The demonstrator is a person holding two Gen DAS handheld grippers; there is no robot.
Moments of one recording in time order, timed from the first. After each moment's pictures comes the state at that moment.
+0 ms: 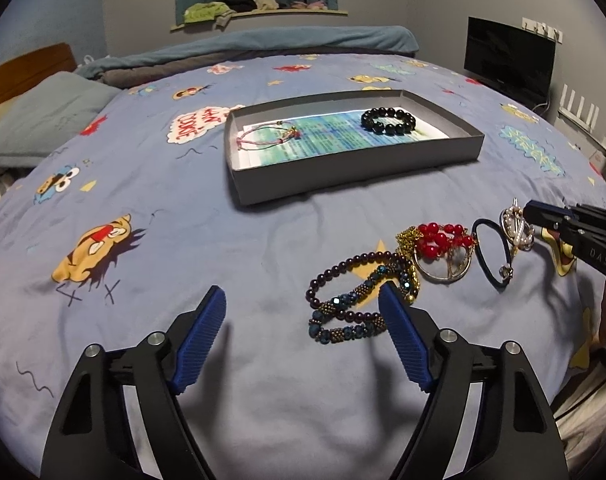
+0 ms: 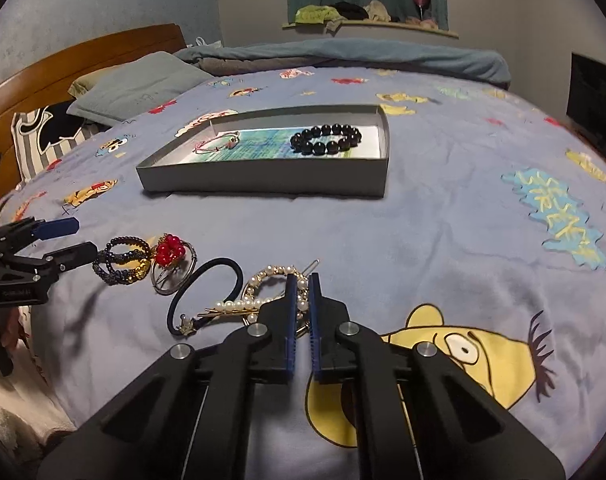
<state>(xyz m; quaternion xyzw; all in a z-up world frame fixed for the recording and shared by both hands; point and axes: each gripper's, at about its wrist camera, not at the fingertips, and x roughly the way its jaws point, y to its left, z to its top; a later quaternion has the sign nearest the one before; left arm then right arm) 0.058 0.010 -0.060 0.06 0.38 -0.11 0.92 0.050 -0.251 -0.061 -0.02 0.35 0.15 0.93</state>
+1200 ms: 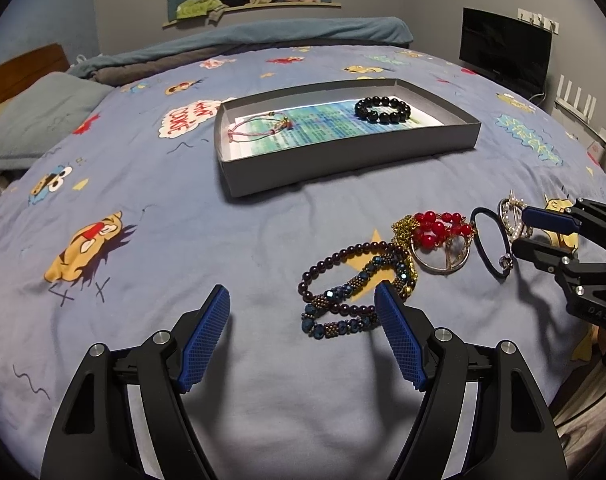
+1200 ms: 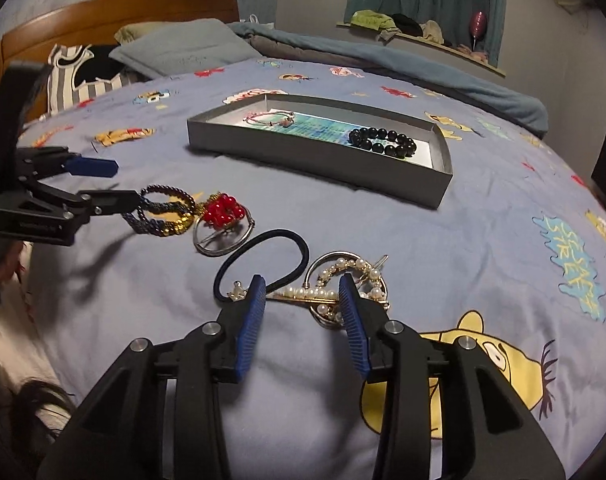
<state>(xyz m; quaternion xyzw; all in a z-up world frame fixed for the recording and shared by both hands) 0.061 0.006 -0.065 0.07 0.39 -0.12 0.91 0.033 -0.207 -0.072 -0.13 0.34 0.19 0.91</state>
